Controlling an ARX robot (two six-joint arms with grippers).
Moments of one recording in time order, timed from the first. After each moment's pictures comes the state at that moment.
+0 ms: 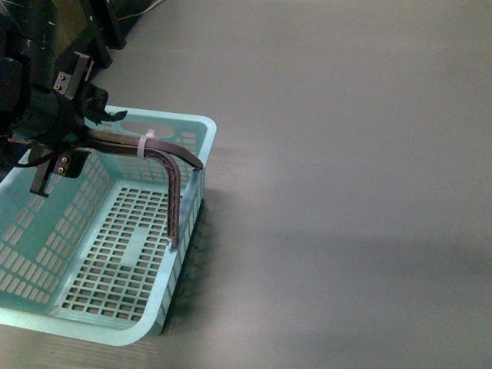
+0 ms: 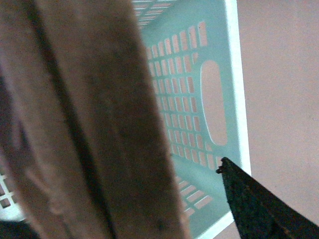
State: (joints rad) left arm -0.11 2.24 1.14 0.25 -0.17 -1.33; right arm 0.00 0.00 0.02 0.00 0.00 0.00
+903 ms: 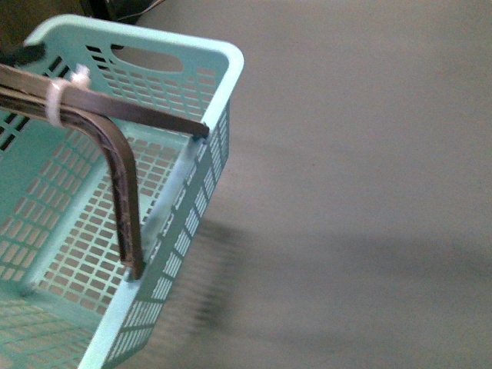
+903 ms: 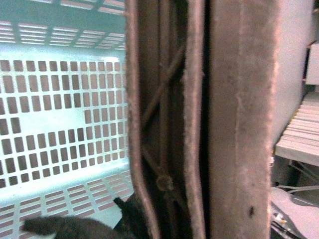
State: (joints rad) left arm -0.13 1.25 0.66 0.04 -0.08 -1.44; right arm 0.00 0.00 0.02 0.00 0.00 0.00
